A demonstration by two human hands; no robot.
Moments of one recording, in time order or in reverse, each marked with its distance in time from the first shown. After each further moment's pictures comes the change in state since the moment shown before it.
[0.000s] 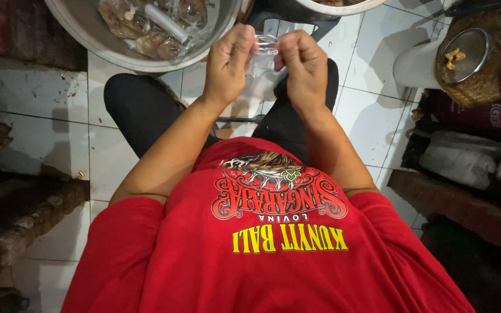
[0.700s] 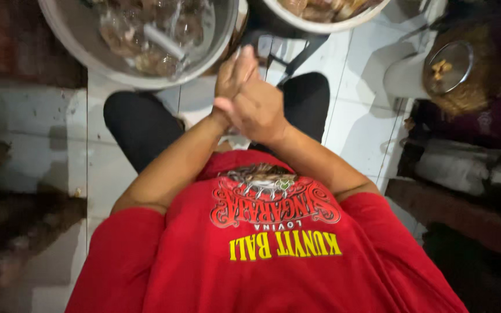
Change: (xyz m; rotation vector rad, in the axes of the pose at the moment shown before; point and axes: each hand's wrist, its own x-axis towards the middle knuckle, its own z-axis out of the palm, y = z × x) left_hand 0.002 -0.025 0.021 -0.169 0.075 -0.132; right_hand 0.001 -0.017 0.044 -1.019 -0.052 -0.839
